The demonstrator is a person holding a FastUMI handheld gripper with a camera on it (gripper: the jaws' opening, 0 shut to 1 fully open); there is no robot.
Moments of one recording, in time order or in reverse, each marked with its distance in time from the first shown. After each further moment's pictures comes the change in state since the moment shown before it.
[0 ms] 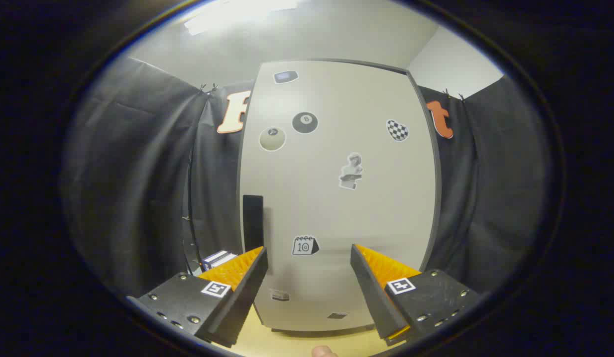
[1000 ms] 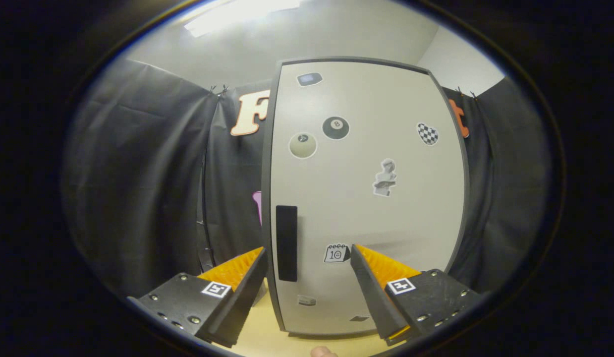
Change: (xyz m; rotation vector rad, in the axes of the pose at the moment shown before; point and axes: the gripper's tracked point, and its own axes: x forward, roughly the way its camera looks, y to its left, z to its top) arm 0.014 0.044 0.013 0.012 0.017 0.059
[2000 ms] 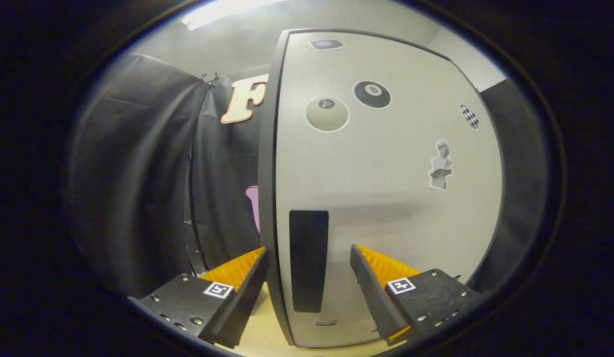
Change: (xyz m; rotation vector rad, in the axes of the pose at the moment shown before) arm 0.087 0.033 -0.013 -0.028 0.013 -0.072
